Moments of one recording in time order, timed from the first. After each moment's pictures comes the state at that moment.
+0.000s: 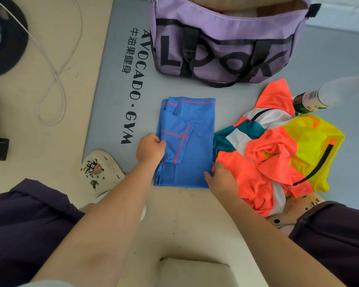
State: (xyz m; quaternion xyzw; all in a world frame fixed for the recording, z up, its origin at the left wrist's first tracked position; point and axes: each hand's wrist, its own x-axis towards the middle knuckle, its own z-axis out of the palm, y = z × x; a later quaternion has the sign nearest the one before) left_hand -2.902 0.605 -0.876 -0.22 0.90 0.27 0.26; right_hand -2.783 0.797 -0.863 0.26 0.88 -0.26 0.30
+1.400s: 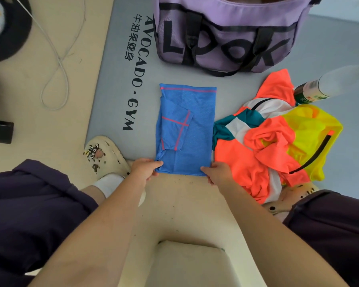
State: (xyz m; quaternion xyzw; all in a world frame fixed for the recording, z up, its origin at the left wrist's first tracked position) left_hand -2.819 0.567 -0.872 -0.41 0.70 0.41 0.42; right_hand -2.770 0.797 -0.873 0.42 0.70 -0.46 0.34
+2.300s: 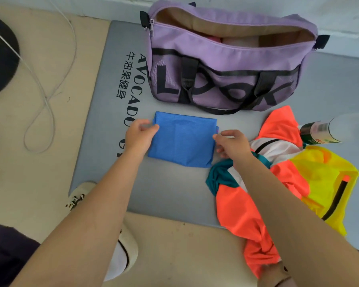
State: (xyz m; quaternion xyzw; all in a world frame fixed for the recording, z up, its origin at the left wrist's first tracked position) left_hand -3.020 0.604 -0.879 -0.28 0.81 0.48 0.19; right_hand -2.964 0.855 -0.871 0.44 0.68 -0.56 0.19
